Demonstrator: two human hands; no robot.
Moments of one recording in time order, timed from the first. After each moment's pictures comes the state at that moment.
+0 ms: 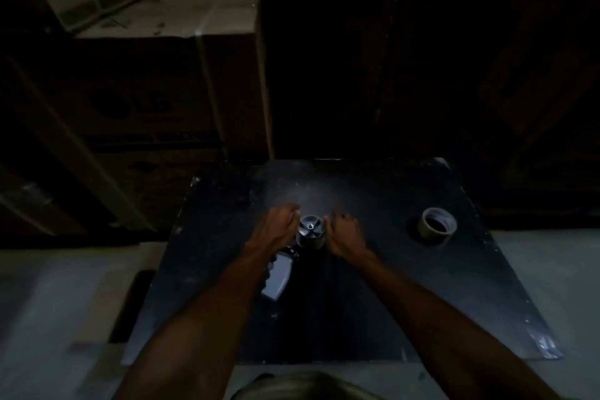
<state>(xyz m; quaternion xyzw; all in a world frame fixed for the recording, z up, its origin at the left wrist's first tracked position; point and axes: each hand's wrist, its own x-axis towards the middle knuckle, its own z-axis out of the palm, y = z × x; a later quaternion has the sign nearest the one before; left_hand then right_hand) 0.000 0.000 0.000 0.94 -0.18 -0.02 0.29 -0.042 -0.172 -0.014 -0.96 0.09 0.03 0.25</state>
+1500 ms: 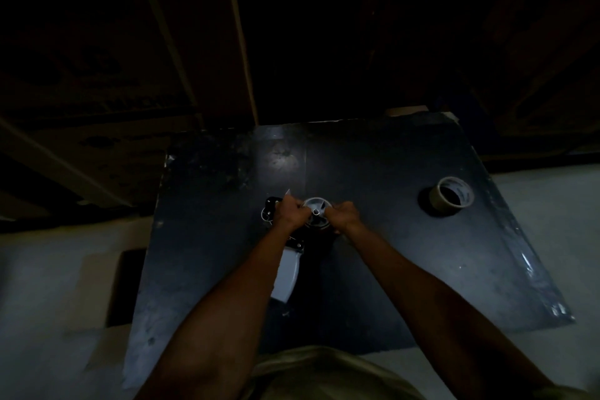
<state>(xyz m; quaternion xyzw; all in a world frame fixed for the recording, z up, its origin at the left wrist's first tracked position) 0.070 -0.033 -0.081 0.88 0.03 -0.25 0.41 0.030 -0.166 -0.100 -0.76 0.39 0.13 0.51</state>
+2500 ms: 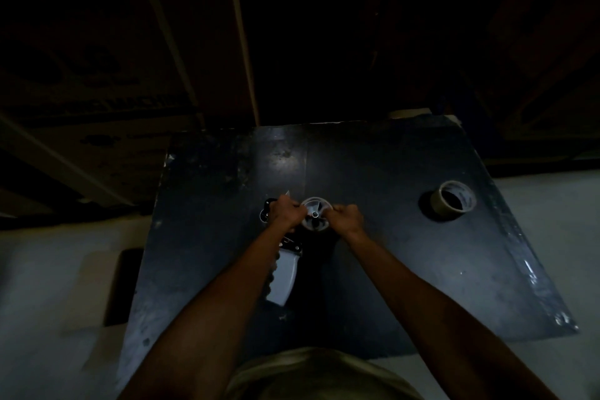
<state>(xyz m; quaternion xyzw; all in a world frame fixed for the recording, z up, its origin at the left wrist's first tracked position) 0.073 -0.031 -0.073 0.88 0.09 -0.25 0.41 0.026 -0.169 -0.102 -0.80 0.36 0.08 0.47</state>
